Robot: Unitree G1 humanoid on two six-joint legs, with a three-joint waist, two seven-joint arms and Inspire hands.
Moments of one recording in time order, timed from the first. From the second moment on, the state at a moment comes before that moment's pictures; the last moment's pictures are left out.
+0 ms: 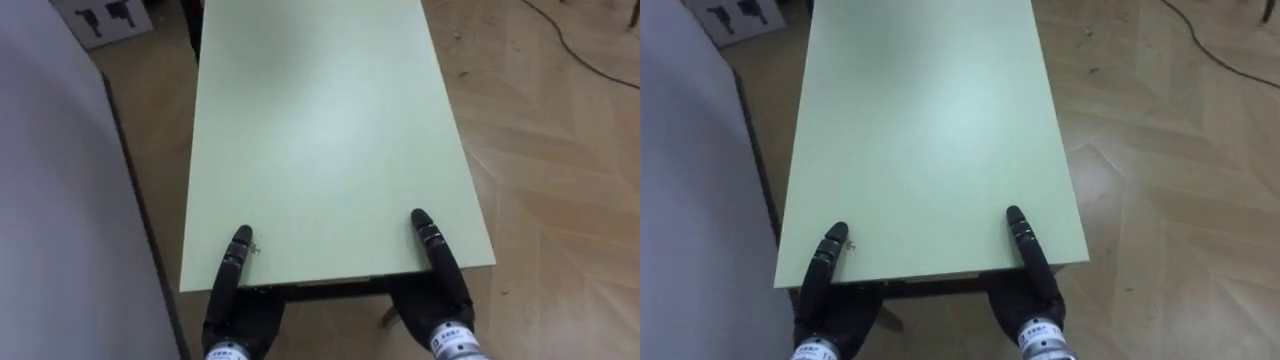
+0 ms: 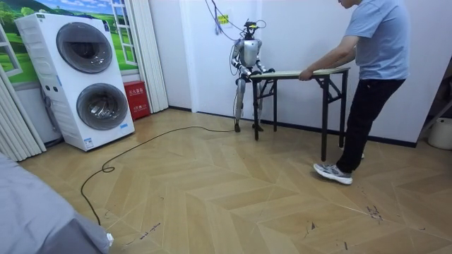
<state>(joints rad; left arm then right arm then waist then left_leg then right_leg) 0.34 0.12 -0.40 0.06 -1.57 -0.22 0.10 0.23 -0.22 0.41 0.11 1.57 -0.21 -0.05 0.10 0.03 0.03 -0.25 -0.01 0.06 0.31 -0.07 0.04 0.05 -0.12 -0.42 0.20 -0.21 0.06</state>
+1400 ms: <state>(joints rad) 0.32 0.16 -0.43 0.05 -1.58 -0.24 0.17 0.25 -0.22 0.42 0.11 1.60 -0.22 -0.09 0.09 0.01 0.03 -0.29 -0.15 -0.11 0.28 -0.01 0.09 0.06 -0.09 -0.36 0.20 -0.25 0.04</state>
